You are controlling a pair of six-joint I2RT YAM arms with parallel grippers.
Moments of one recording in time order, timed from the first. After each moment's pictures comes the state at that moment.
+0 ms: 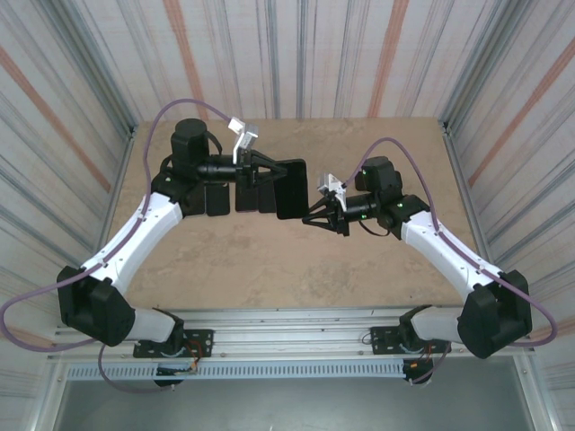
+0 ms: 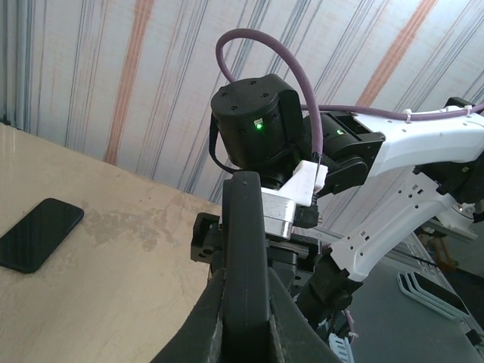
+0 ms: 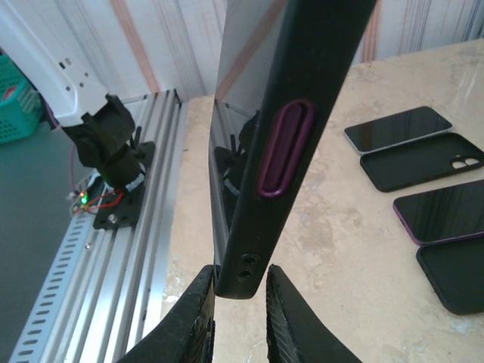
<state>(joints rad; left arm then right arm) -0.41 1.38 1.26 -0.06 1.13 -0.21 0.44 1.27 0.97 -0.34 -1.02 -0.41</state>
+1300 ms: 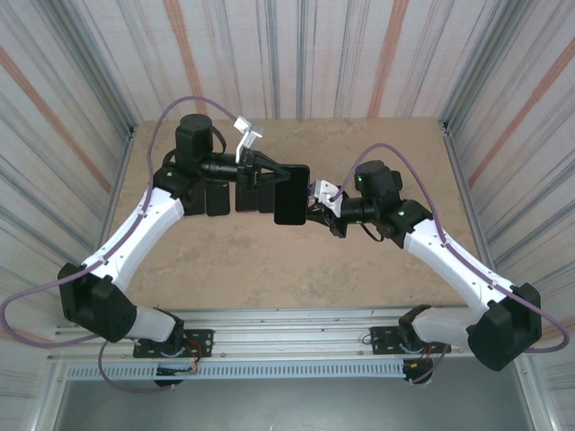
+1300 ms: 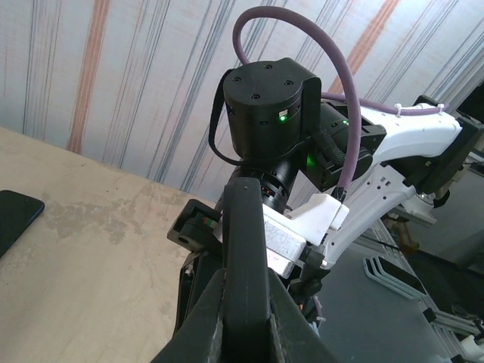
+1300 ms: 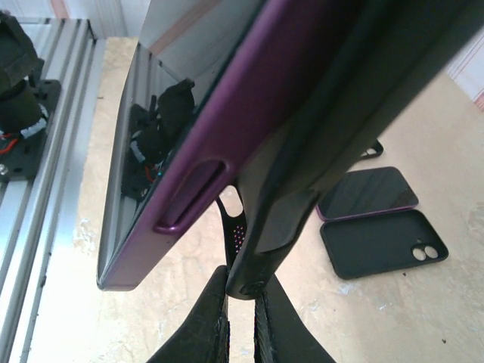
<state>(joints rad) -0.44 1.40 1.33 -0.16 1.20 -0.19 0.55 1.19 0.98 -0.38 -0.67 -0.56</state>
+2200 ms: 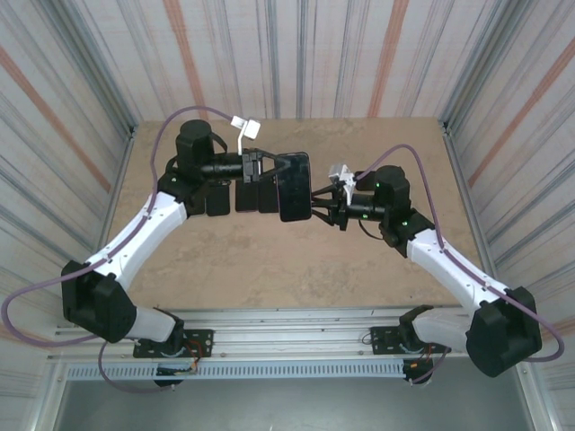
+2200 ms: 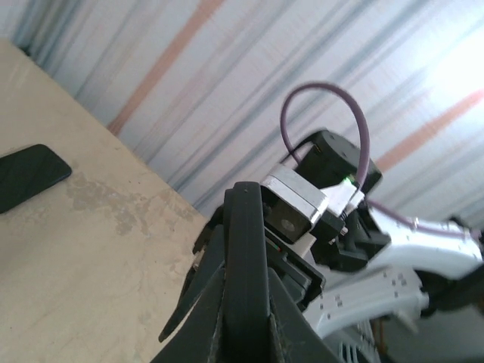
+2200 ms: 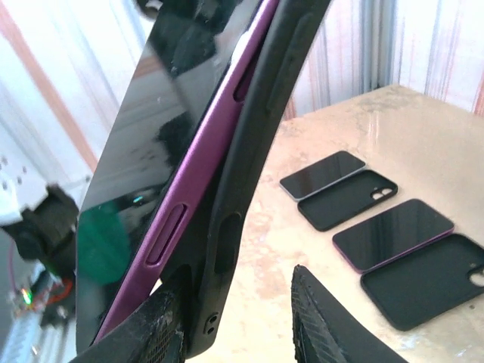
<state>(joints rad) -0.43 1.40 1.23 0.05 0.97 -0.66 0.44 1.16 0.78 0.16 -0.84 0.08</state>
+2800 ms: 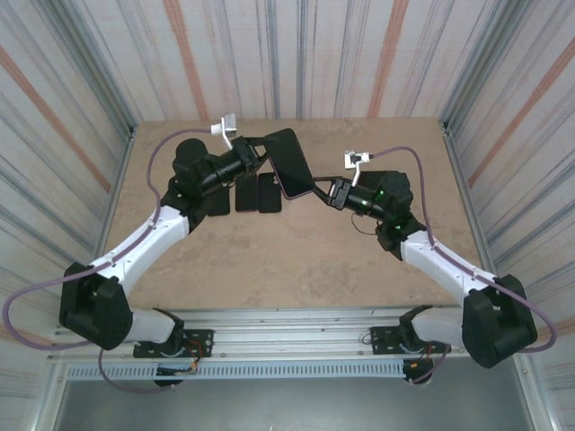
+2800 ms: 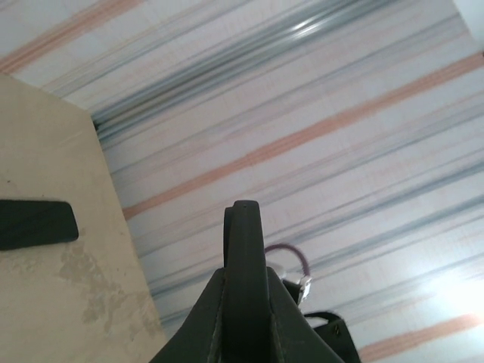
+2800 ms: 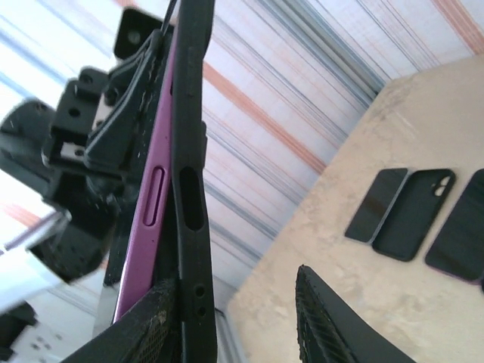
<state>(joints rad) -0.46 1.36 1.05 0.43 0.53 -1.20 0.45 1.22 0.70 0.60 -0.68 0.95</state>
